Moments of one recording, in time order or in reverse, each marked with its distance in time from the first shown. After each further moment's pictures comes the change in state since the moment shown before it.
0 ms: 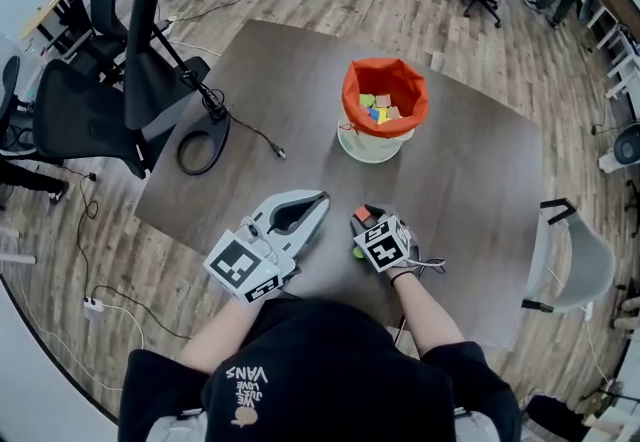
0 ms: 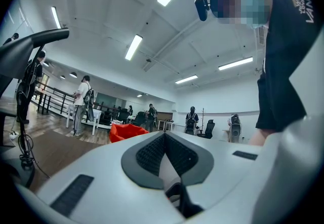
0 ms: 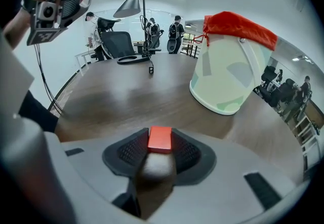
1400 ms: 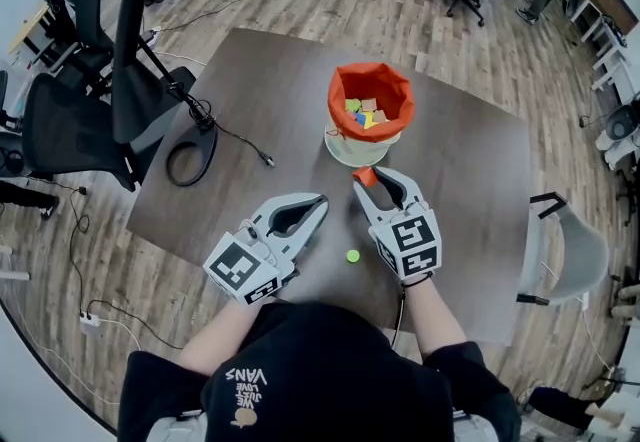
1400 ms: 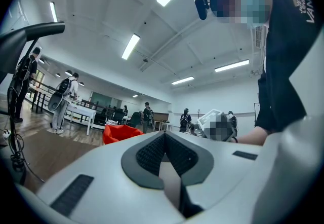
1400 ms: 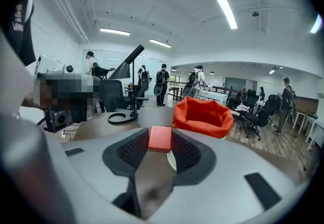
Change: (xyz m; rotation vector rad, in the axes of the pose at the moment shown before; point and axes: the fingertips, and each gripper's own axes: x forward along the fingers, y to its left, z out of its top) left arm 0.013 -0.005 0.003 -0.004 -0.009 -0.056; right arm -0.143 -0.047 0.140 0.066 -0.514 -0.155
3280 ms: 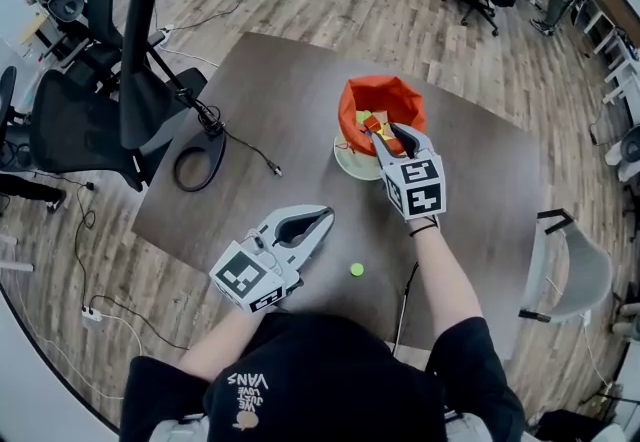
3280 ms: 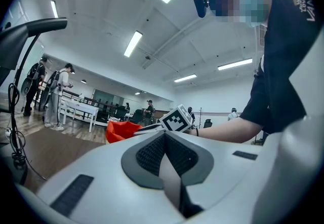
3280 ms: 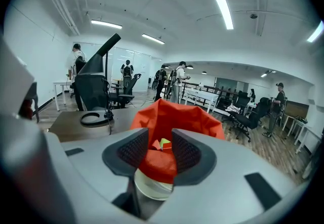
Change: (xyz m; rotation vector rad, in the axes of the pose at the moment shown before) left arm 0.008 0.012 -0.010 -0.012 0.030 0.023; right arm 0.085 -0.099 0.021 -0.002 0.043 -0.102
